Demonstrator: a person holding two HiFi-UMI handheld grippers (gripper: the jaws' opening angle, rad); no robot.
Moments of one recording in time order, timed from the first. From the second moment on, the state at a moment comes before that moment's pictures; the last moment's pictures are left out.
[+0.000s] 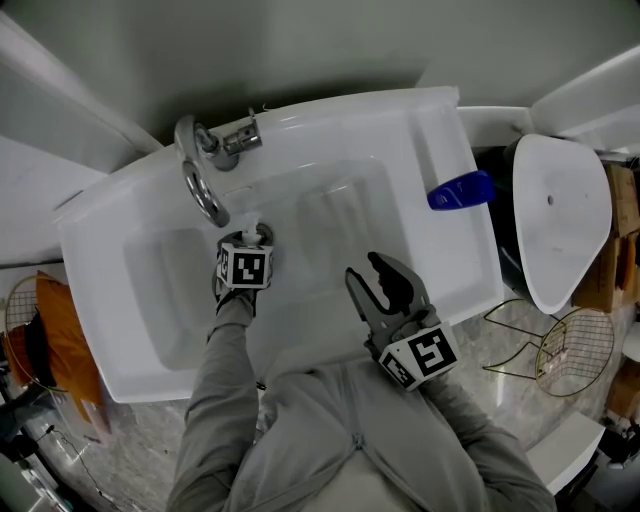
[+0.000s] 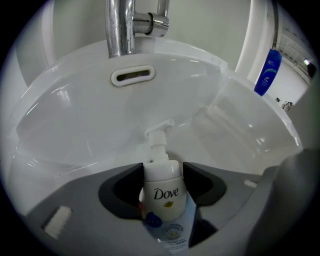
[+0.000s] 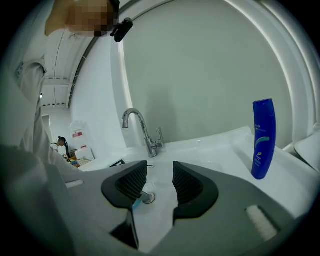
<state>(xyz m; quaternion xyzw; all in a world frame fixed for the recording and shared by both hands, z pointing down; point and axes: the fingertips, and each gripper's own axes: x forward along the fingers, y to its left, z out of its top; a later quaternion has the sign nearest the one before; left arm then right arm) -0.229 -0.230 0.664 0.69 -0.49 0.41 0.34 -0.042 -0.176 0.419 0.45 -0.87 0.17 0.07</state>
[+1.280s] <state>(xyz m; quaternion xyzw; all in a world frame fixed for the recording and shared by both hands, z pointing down) -0.158 -0.233 0.571 0.78 -0.46 0.32 0.27 -0.020 -0.159 0.414 0.48 -0.86 0.17 0.05</state>
